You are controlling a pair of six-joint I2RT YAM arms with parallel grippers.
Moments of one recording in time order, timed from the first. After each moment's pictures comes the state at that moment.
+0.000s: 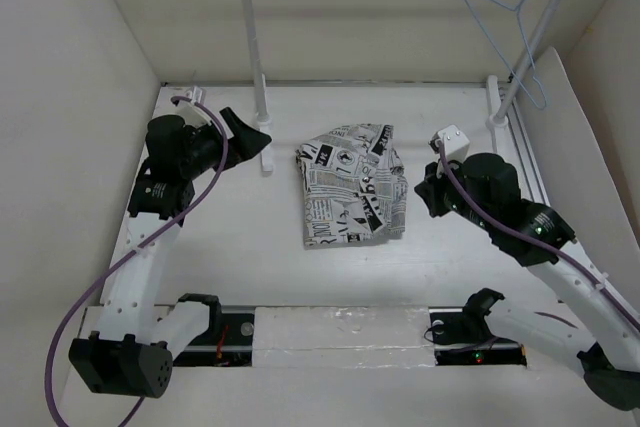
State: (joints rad) left arm -0.10 1.00 1.06 -0.40 0.46 -0.63; right arm 0.67 0.84 1.10 -0.72 0.13 0.11
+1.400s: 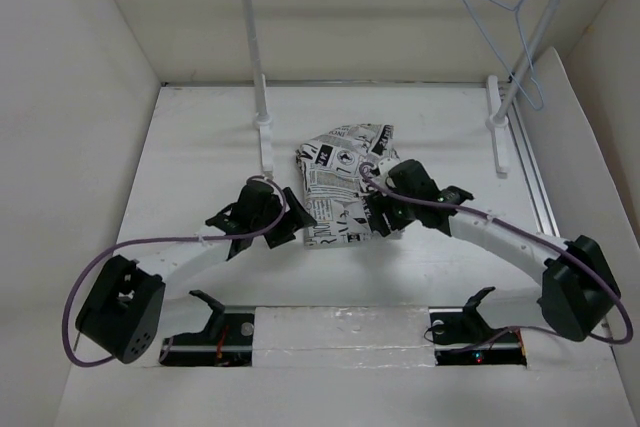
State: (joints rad) left arm -0.54 1.17 0.50 -0.11 0.19 -1.01; right arm 0.65 1.28 0.84 -0.46 -0.04 0.10
